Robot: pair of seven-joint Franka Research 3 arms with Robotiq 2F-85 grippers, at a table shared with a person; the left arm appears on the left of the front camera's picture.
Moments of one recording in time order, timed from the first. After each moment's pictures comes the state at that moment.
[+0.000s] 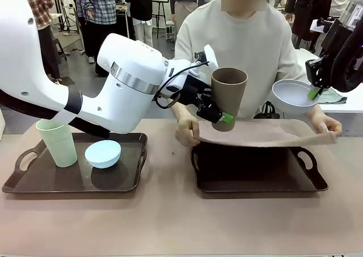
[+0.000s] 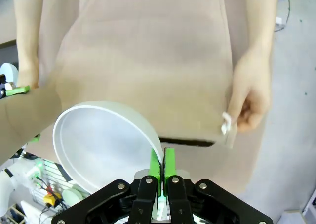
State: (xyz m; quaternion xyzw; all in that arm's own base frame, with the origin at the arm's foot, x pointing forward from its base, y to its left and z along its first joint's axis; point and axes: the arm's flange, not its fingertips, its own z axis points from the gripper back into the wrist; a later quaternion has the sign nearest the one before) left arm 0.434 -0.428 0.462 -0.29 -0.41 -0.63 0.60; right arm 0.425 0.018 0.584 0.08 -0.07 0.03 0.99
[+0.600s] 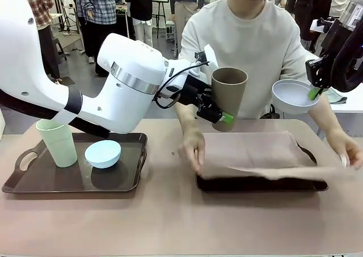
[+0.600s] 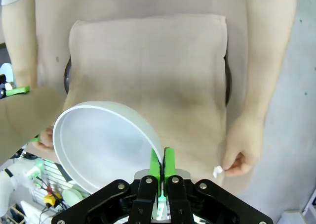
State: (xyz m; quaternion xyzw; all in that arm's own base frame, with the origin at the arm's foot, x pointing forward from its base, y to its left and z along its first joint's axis) left arm 0.434 -0.428 0.462 -0.29 -0.41 -0.63 0.60; right arm 0.425 0.018 0.584 0.08 -0.07 0.03 0.99
